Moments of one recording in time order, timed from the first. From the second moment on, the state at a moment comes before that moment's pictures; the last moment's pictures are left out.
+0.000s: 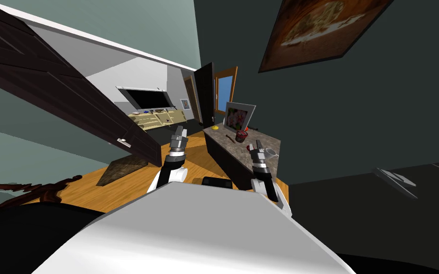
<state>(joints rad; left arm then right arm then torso) 0.51 0.03 -0.07 -2.36 -0.09 -0.39 -0.09 0.49 -0.19 0.03 -2.13 0.08 -0.41 -0.16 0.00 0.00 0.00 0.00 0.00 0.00</state>
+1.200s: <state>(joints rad) 0.51 0.03 -0.07 -2.36 -0.09 -0.39 -0.09 0.53 -0.52 0.09 -1.98 0.16 -0.51 -0.14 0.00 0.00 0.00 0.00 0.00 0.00</state>
